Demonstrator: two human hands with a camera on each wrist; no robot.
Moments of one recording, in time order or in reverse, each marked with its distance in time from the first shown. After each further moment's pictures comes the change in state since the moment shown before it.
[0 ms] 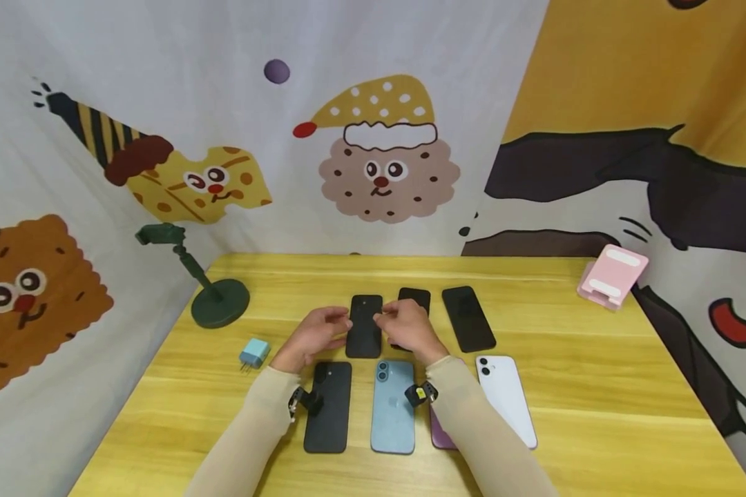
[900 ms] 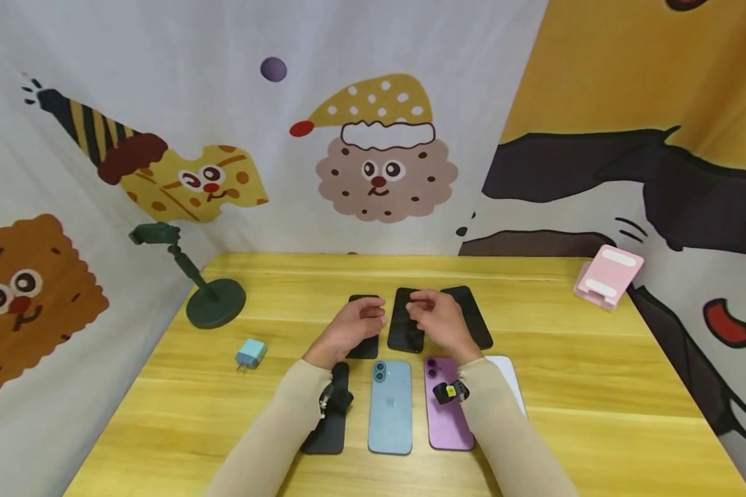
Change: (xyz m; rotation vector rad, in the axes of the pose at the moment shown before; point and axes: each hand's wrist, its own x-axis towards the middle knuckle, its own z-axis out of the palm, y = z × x) left_hand 0.018 0.020 0.058 0.017 -0.106 0.177; right_hand -0.003 0.025 -0.055 0.009 0.129 -0.082
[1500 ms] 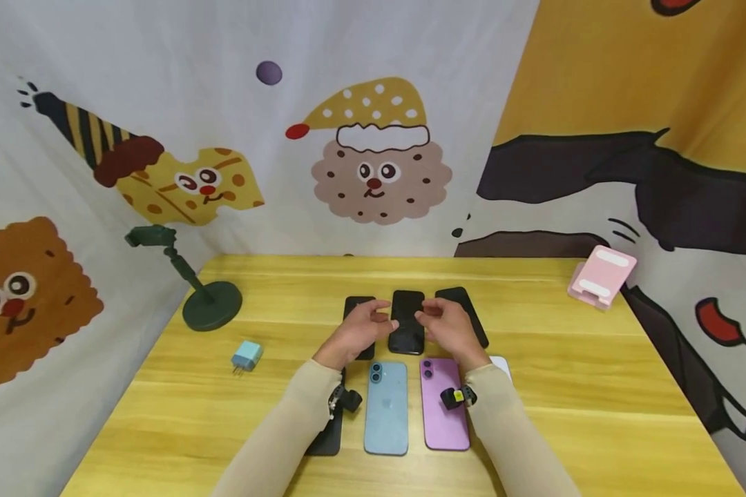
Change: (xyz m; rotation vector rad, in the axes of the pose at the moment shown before) left_hand 0.002 0.008 0.023 0.112 0.020 -0.104; right_hand -0.008 0.020 -0.014 -0.020 0.001 0.104
